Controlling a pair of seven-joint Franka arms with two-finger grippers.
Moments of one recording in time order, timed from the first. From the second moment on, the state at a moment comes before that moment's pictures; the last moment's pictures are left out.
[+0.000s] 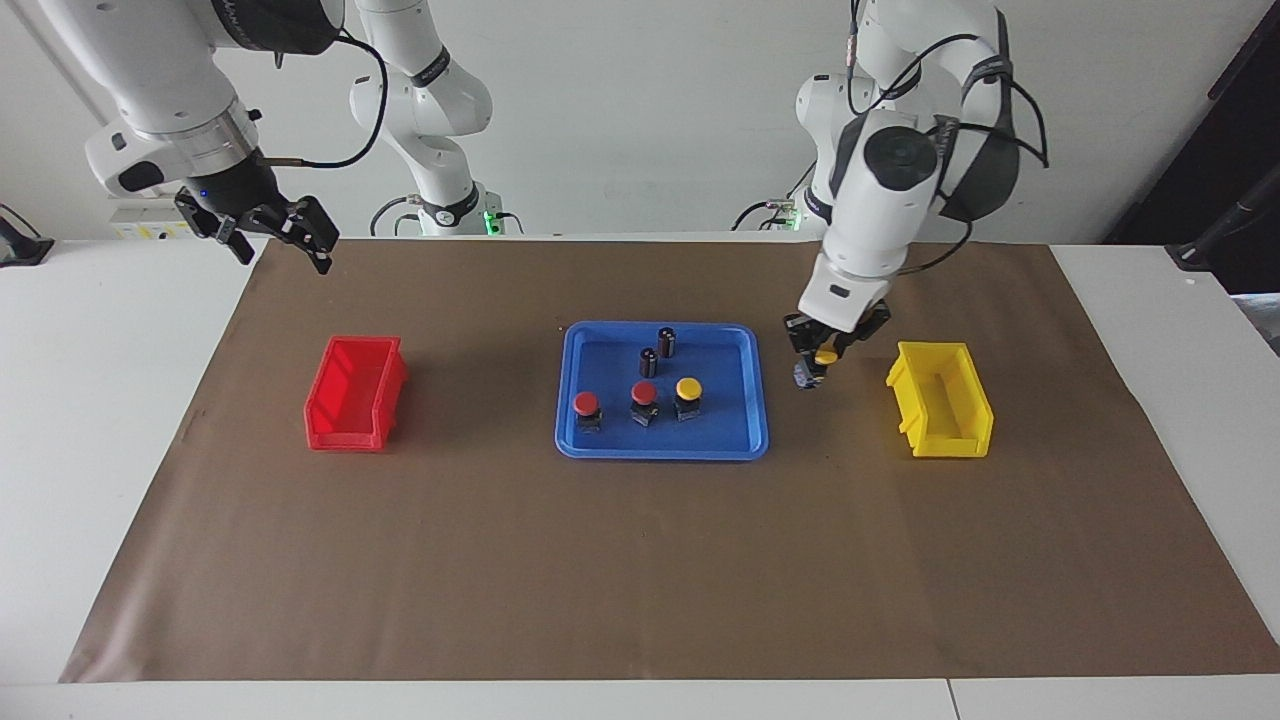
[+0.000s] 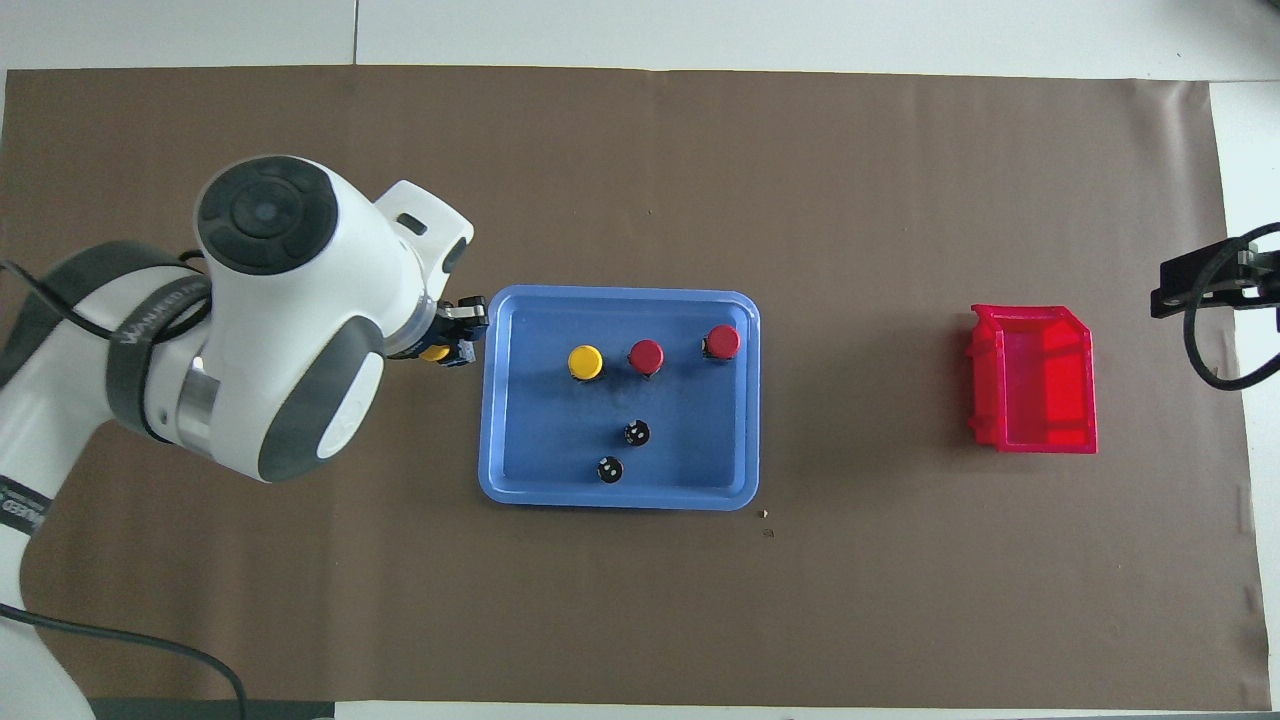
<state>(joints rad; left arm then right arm) -0.49 0.13 -0.07 -1.85 0.05 1.94 -0.70 -0.03 -0.01 -0.02 -1.54 -0.03 1.47 0.09</state>
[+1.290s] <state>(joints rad) -0.53 0.20 -0.04 -1.87 0.05 2.00 -0.73 0.00 -0.01 -0.05 -1.55 -0.03 1.47 0.09</state>
